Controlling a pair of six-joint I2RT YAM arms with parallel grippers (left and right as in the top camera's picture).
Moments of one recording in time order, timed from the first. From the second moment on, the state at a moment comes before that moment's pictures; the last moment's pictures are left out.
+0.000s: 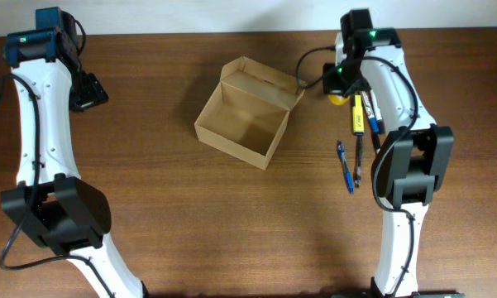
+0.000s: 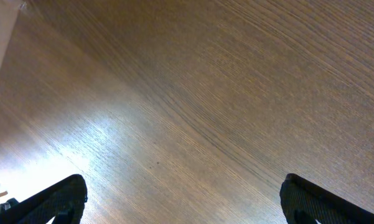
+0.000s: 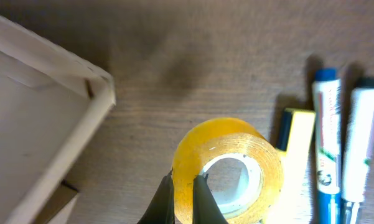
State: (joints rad) left arm 0.19 2.05 2.14 -1.47 -0.37 -0.35; right arm 0.08 2.37 2.24 -1.19 -0.07 0.10
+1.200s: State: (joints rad) left arm 0.19 2.05 2.14 -1.47 -0.37 -0.35; right arm 0.62 2.34 2.51 -1.48 -0.06 -0.06
